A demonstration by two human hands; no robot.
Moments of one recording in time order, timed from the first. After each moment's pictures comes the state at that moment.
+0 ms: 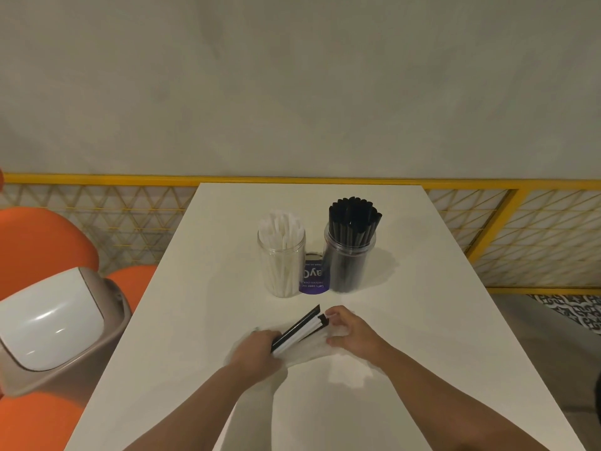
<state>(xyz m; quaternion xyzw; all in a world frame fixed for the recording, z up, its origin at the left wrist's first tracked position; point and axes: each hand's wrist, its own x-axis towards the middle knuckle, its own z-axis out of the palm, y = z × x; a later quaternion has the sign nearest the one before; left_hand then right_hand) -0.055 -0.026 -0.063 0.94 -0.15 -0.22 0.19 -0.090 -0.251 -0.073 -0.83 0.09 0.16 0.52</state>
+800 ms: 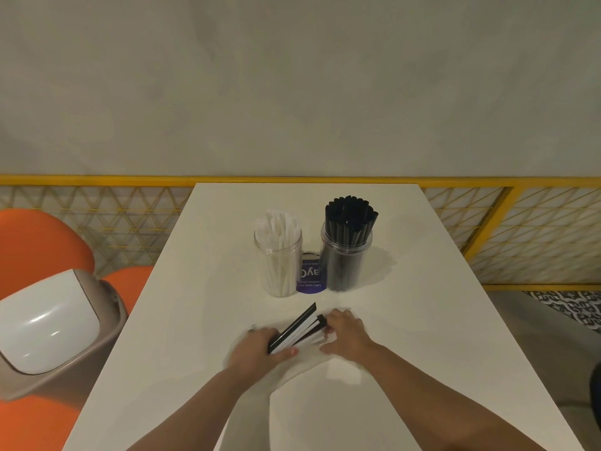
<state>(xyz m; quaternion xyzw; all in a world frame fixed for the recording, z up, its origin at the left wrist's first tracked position) -0.053 -0.025 -0.075 0.94 -0.17 -0.19 0.25 -0.080 -0.233 -0.071 -0.96 0.05 0.16 0.22</state>
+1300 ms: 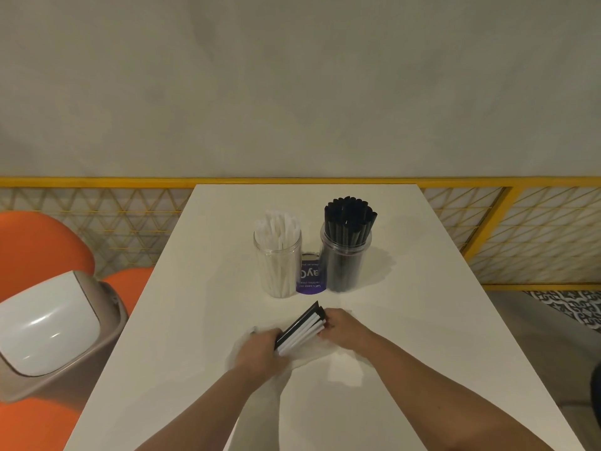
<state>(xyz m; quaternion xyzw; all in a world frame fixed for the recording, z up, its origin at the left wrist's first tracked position) -0.058 -0.038 -0.069 0.94 -0.15 -0.20 0.22 -0.072 -0.231 -0.057 -0.86 0.13 0.22 0.45</state>
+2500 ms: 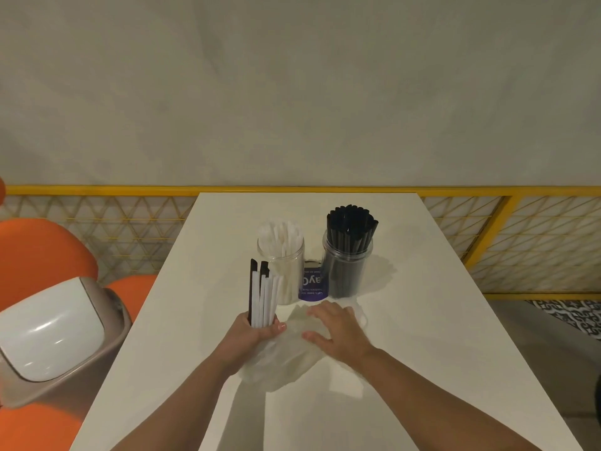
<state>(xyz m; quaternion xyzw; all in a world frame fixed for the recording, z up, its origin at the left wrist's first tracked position) -0.042 -0.016 -0.019 0.72 -0.01 -0.26 0.64 -0.083 -0.221 -0.040 -0.97 -0.06 0.02 0.24</state>
